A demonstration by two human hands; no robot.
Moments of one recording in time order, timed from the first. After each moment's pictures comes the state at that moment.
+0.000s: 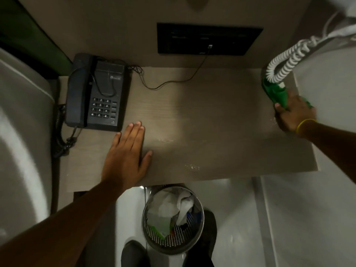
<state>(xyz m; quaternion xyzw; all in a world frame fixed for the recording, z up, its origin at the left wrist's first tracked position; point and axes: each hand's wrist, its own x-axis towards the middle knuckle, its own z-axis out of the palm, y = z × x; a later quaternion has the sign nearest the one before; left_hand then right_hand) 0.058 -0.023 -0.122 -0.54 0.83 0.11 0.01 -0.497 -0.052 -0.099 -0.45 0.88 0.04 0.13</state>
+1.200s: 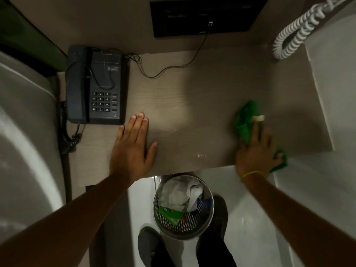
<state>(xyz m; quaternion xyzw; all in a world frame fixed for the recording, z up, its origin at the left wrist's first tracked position) 0.059 -0.022 -0.126 -0.53 0.84 0.10 -0.03 -0.264 0.074 -0.109 -0.35 0.93 0.00 0.15</state>
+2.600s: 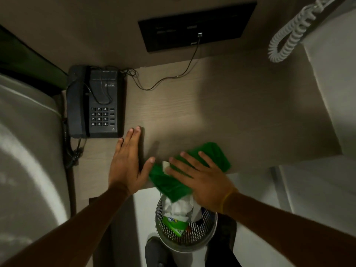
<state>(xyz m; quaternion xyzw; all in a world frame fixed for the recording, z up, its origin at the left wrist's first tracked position) 0.066 -0.021 -0.127 -0.53 0.82 0.19 -0.09 -0.190 0.083 -0.110 -0.84 0.50 0.07 0.18</state>
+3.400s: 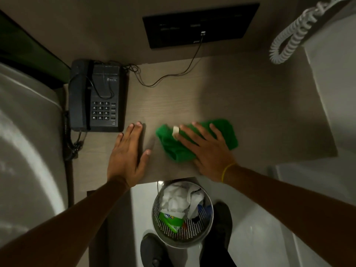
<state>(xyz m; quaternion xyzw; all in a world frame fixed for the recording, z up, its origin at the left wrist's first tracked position) 0.065 -0.021 -0.128 -0.54 0.81 0.20 -0.09 -0.220 0.028 -0.109 -0.80 0.58 0.07 0.14</state>
